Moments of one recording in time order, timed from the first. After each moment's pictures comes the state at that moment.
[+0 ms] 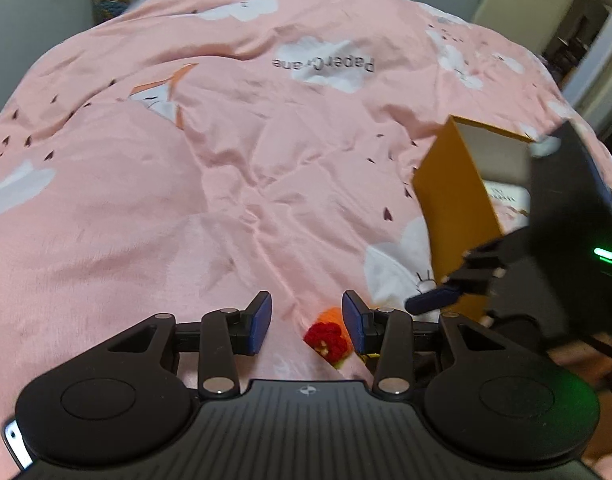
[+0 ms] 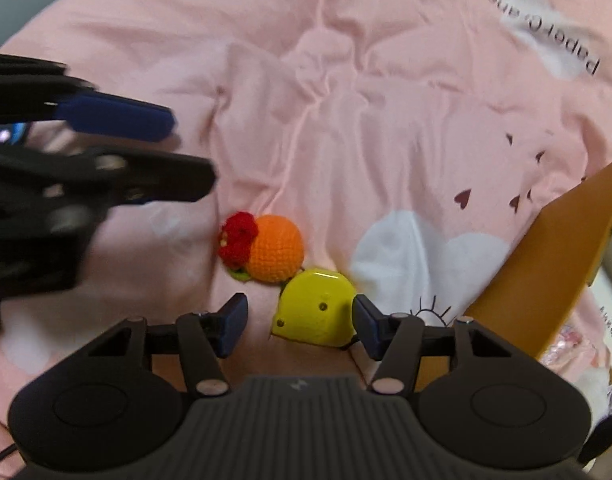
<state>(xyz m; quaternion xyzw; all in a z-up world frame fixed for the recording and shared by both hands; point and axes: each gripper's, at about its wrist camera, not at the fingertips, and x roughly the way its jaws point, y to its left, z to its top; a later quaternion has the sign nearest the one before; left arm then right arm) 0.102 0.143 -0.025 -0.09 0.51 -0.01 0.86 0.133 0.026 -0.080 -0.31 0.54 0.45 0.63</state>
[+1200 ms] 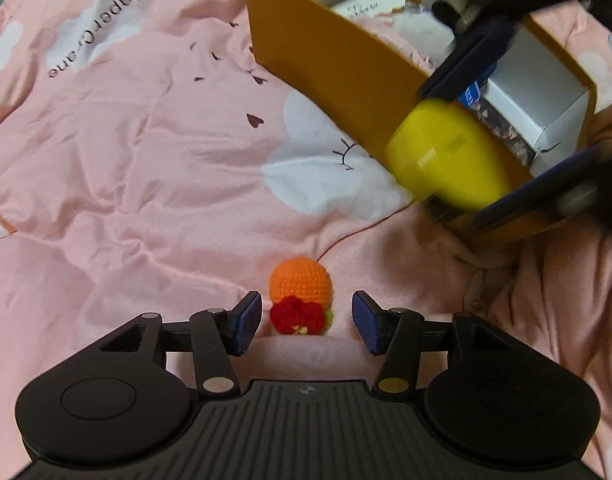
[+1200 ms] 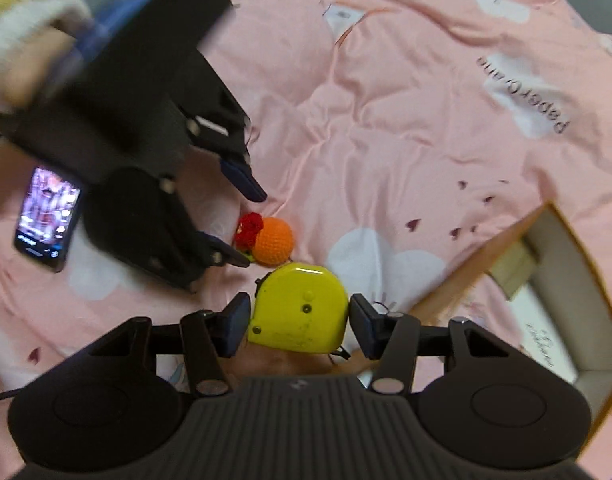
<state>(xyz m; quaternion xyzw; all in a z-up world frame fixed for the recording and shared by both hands) 0.146 0.089 -0.076 0.19 0.60 -0.27 0.73 0.131 -0.025 0.010 -0.34 0.48 0.50 0.64</state>
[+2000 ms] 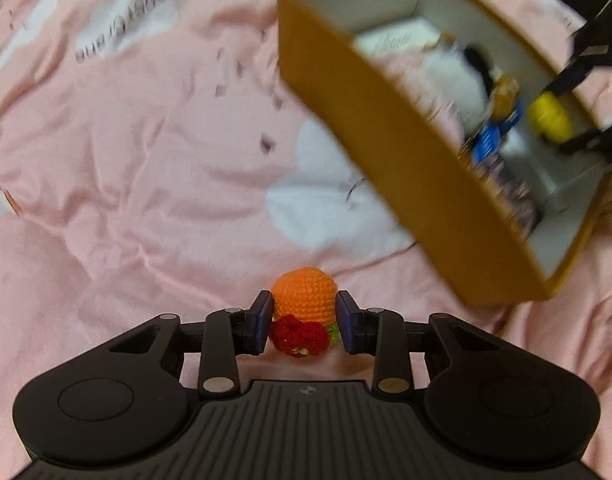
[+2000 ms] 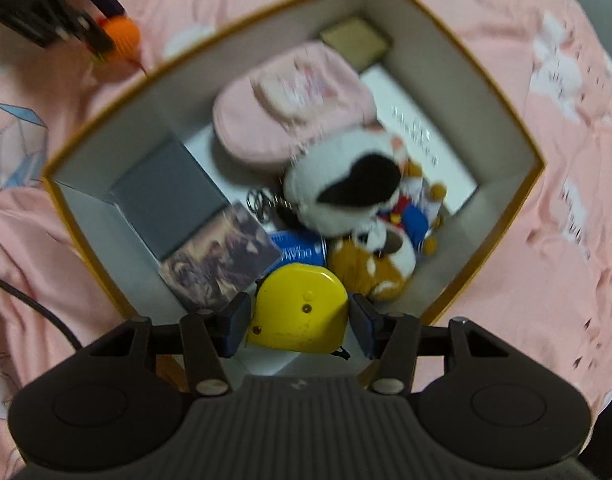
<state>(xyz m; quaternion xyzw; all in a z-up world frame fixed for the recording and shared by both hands) 0.148 0.088 -0.058 0.12 0.59 -0.23 0.77 0.175 -0.173 -0.028 -0.43 0.53 0.35 0.63</state>
